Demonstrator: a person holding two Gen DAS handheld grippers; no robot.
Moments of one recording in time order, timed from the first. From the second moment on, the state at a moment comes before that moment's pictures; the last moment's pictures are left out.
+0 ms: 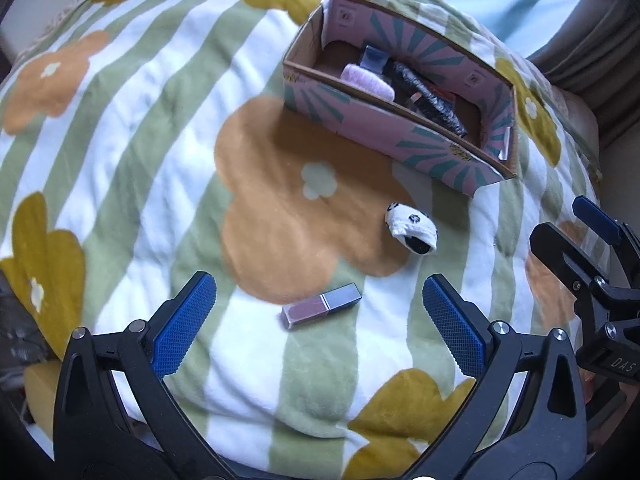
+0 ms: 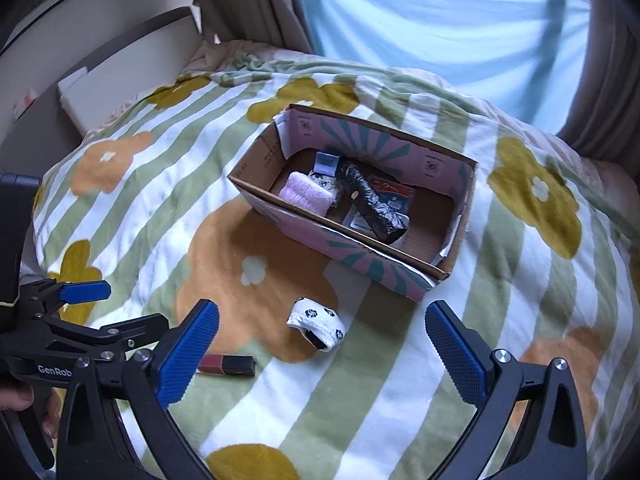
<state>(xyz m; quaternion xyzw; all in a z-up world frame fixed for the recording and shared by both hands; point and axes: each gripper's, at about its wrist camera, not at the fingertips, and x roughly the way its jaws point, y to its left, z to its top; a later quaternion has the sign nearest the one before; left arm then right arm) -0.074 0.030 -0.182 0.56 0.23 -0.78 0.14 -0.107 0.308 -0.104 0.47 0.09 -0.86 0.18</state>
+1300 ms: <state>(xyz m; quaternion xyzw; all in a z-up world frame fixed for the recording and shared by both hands) -0.088 0.118 -0.319 0.59 0.24 -0.70 0.34 -0.162 0.299 -0.259 0.47 0.18 -0.74 0.44</state>
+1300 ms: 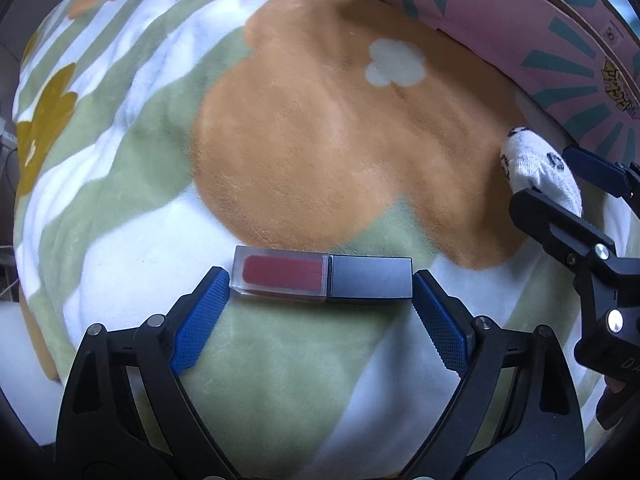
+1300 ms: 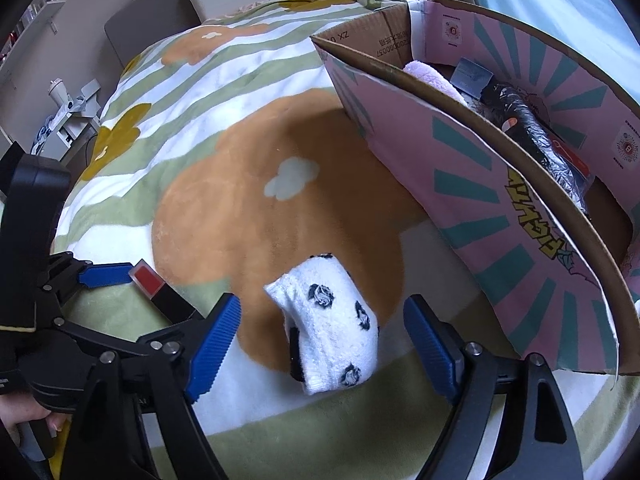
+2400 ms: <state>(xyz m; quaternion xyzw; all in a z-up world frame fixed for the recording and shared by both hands) -0.099 0.039 -0.178 0.51 0.19 -0.81 0.22 -0.141 0.299 -0.118 0.46 0.10 -0.84 0.28</state>
